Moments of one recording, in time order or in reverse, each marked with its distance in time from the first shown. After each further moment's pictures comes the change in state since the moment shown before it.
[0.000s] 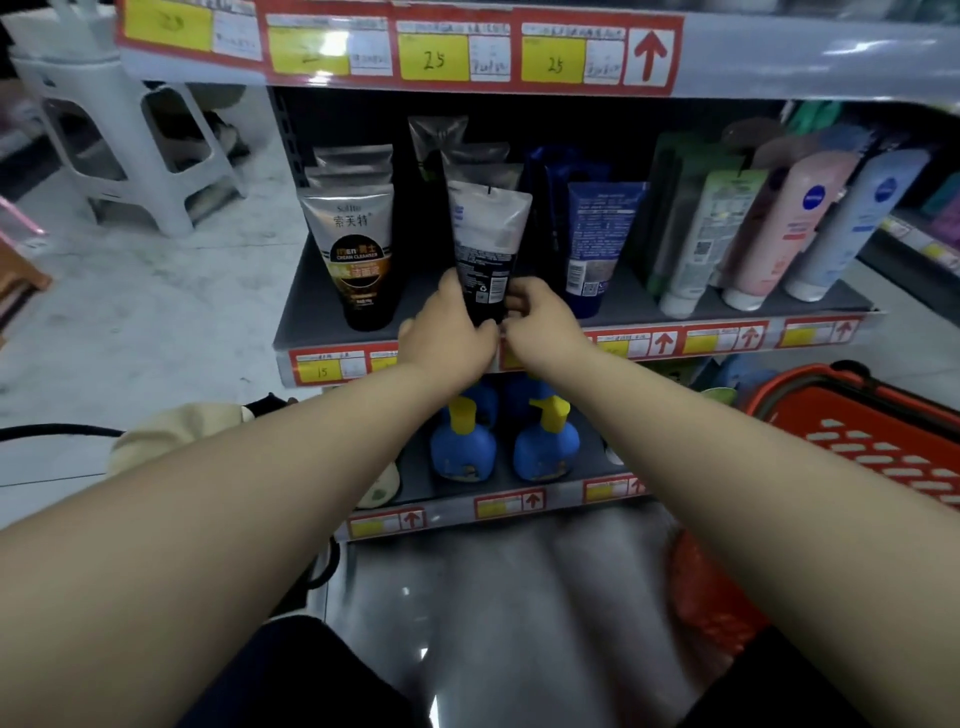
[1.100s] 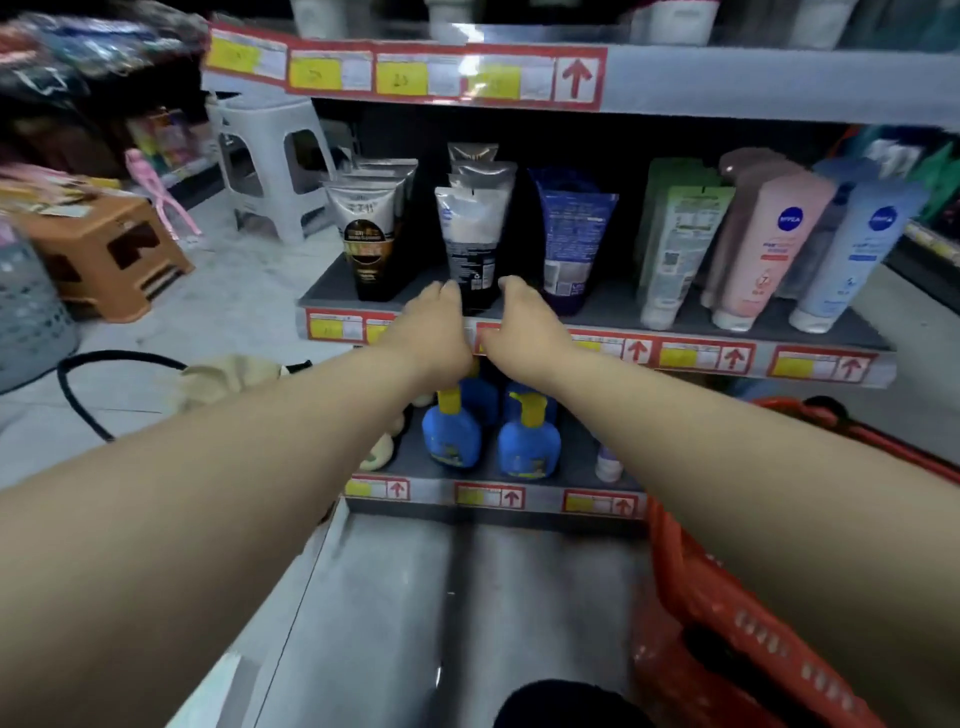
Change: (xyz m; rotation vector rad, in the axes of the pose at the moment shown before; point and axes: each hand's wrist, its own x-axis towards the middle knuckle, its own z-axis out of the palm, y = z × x) left_hand -0.053 0.046 0.006 0.386 -0.031 -0.060; right_hand -0.040 0.007 -0.054 -0.444 -0.208 -0.344
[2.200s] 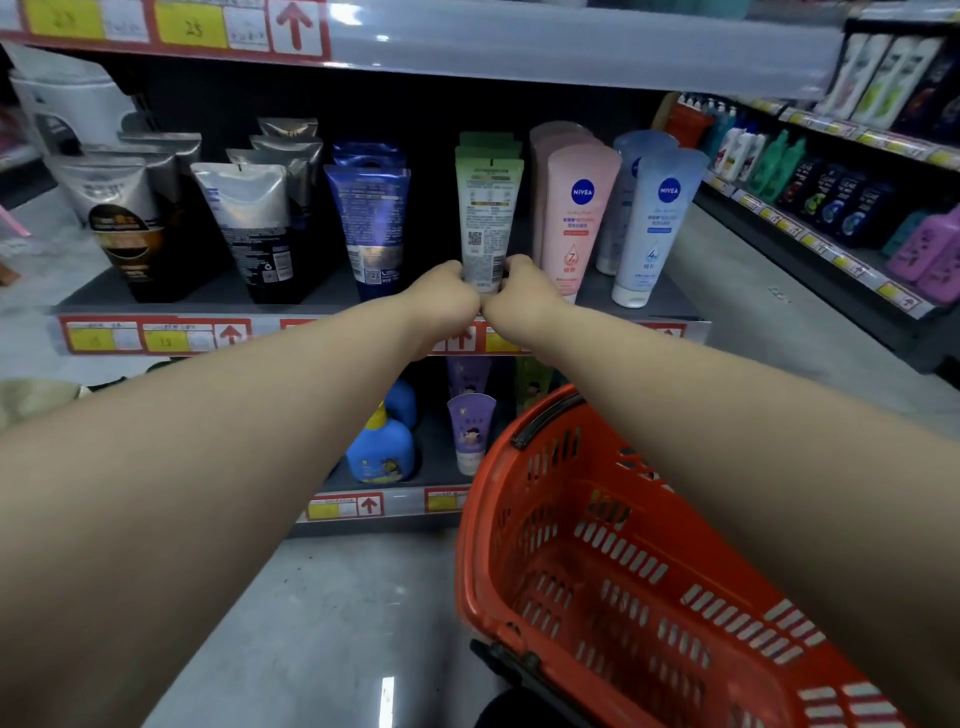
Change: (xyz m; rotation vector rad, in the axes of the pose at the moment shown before) left_hand 0.052 0.181 0.059 -0.756 -0.193 -0.028; right_hand -0.012 0.132 -0.113 0.140 0.131 0.288
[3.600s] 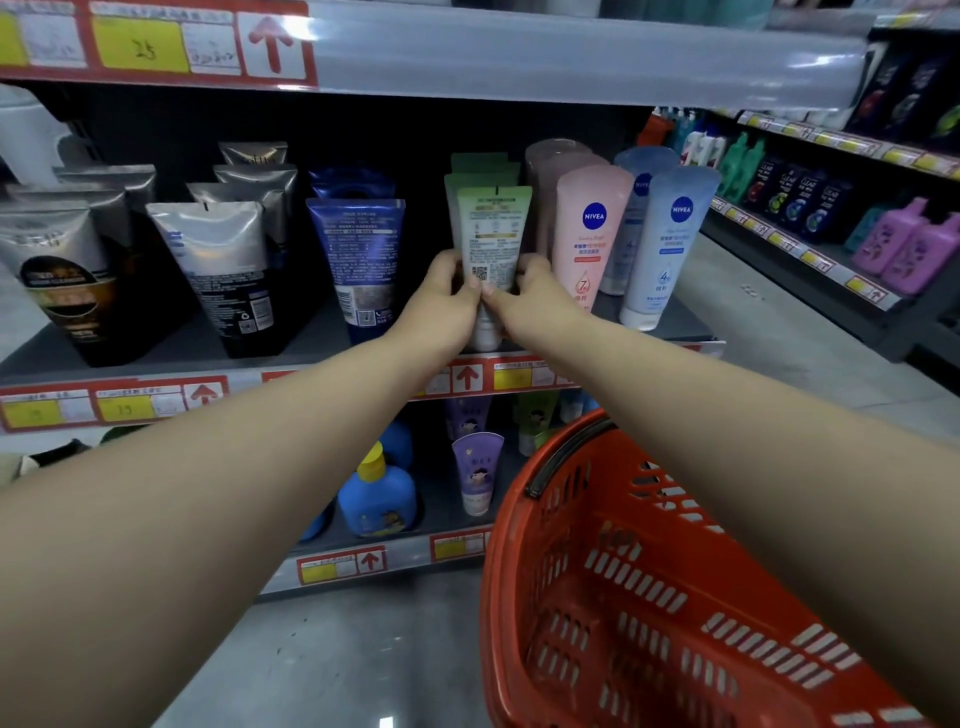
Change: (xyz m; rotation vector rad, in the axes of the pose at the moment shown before) left_hand 0.040 -0.015 -0.010 -0.212 0.063 0.172; right_hand 0.029 -0.006 0.001 0.319 0.068 -0.006
